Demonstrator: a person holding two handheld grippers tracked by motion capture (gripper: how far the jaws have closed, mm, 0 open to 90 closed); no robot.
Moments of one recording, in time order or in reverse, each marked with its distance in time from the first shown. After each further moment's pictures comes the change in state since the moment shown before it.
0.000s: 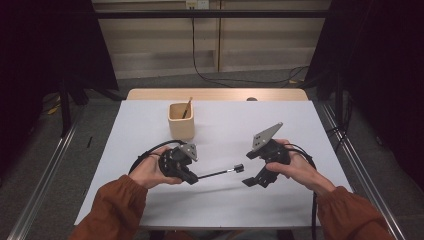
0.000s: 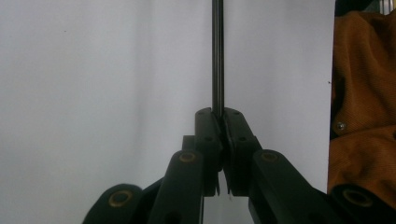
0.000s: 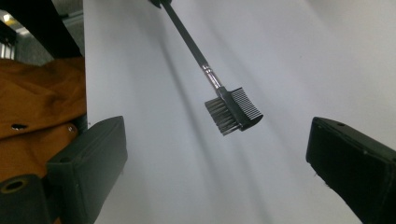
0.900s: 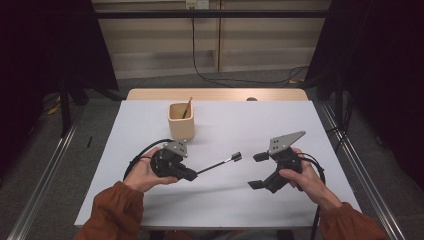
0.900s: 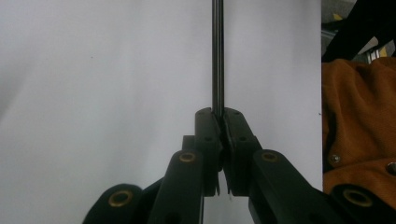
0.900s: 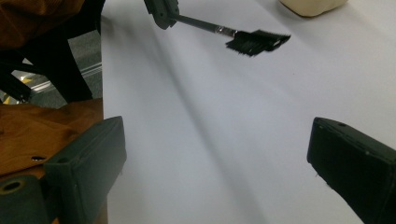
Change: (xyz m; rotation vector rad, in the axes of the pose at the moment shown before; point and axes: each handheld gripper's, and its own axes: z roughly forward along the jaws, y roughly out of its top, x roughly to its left) left arm -0.001 -0.019 -0.012 -0.204 0.017 -0.045; right arm 0.011 -0.032 -0.013 -0.210 -0.008 0.078
